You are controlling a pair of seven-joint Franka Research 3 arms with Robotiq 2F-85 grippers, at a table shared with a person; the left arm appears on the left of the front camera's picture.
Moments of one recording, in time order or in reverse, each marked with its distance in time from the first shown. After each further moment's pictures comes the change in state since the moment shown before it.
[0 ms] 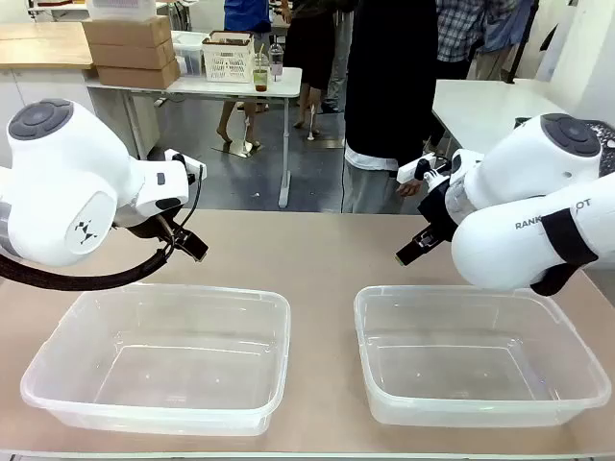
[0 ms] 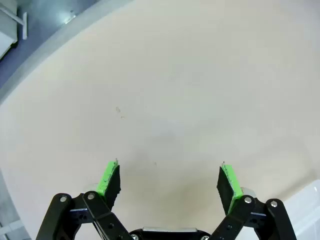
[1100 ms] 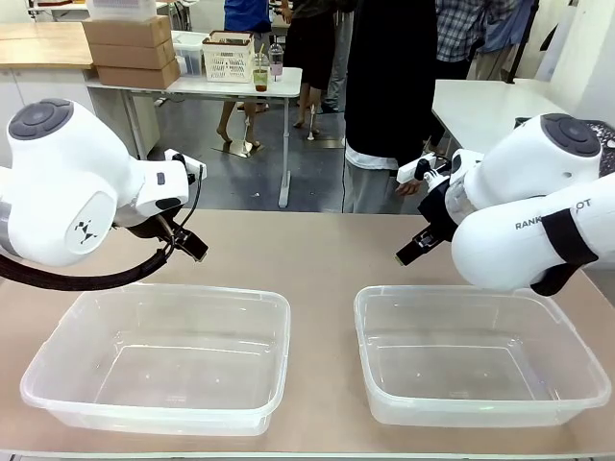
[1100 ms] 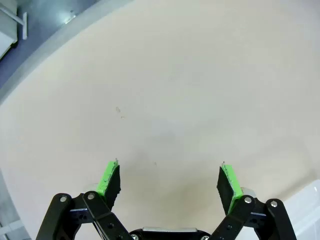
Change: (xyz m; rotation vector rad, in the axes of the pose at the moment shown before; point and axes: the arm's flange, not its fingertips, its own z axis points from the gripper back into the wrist) left arm 0.000 0.000 0.000 0.000 0.000 0.000; right arm 0.000 0.000 0.000 0.000 0.000 0.001
